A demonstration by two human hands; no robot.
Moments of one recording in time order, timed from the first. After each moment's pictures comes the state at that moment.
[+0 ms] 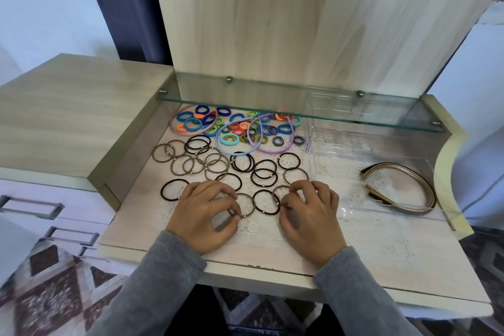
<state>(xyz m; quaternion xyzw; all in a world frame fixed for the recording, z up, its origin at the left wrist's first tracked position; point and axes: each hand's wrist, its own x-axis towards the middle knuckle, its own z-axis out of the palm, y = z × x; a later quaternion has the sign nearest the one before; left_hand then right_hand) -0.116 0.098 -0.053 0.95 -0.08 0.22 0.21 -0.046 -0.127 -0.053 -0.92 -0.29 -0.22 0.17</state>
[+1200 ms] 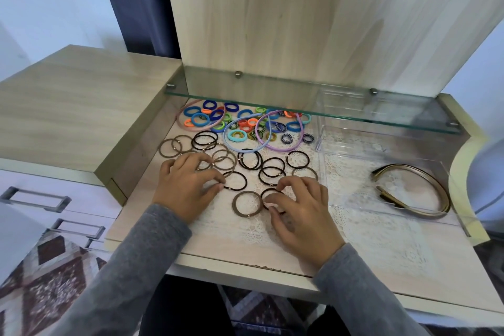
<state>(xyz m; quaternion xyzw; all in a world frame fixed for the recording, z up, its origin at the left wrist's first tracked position) -0.095 0.139 -0.041 0.98 0.07 0.17 0.10 -0.051 -0.106 -0.040 -0.88 -0.38 -0.19 0.22</state>
